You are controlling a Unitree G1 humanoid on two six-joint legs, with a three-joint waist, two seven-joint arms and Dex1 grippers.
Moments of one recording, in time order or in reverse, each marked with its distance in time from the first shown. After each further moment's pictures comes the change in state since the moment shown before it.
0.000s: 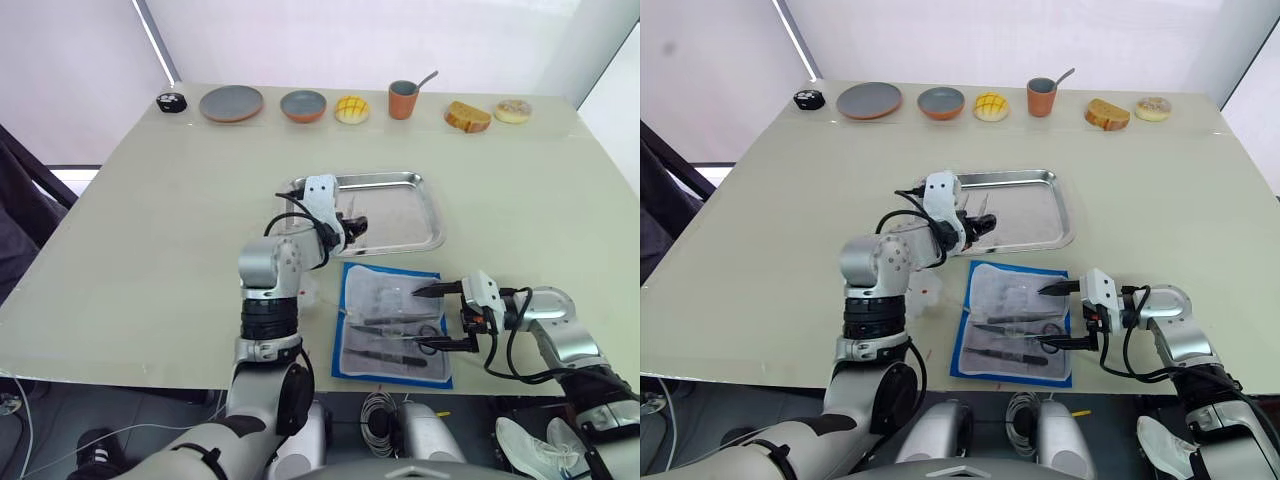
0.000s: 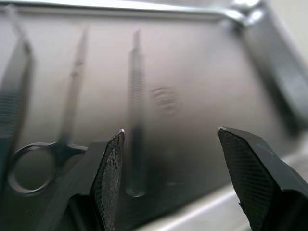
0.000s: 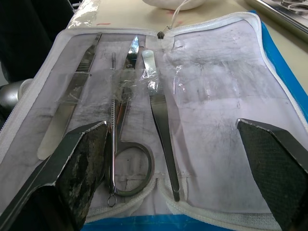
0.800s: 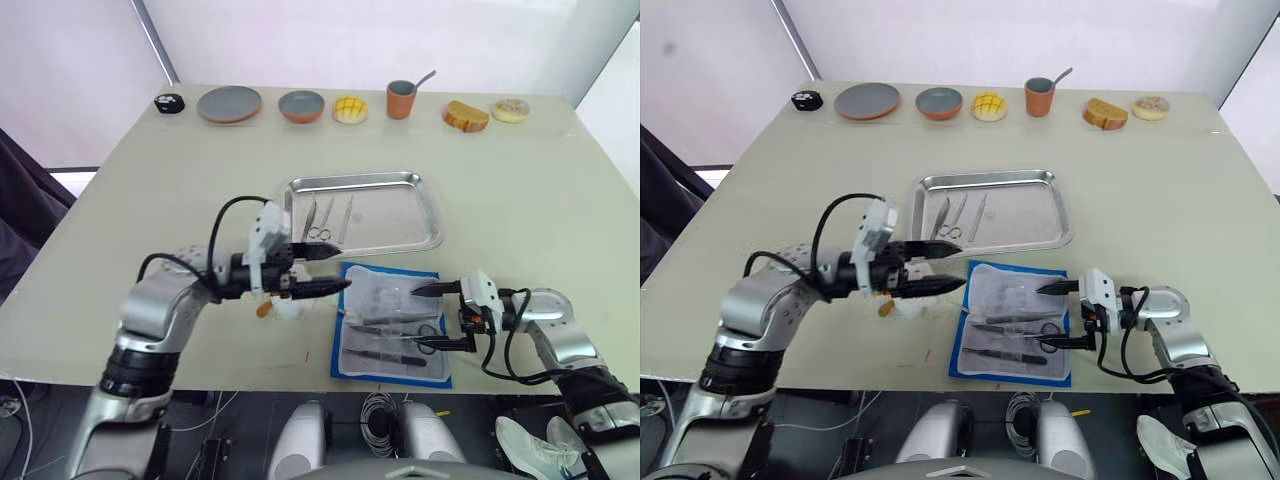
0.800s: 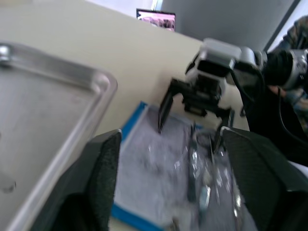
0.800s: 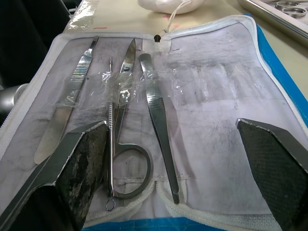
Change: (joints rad) left arm 0.408 0.751 -0.188 -0.134 -0.244 -0.638 -1.160; right arm 0.016 0.017 -0.006 0.004 0.001 -0.006 -0.011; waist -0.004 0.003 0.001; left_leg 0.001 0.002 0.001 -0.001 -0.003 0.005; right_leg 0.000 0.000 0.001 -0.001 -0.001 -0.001
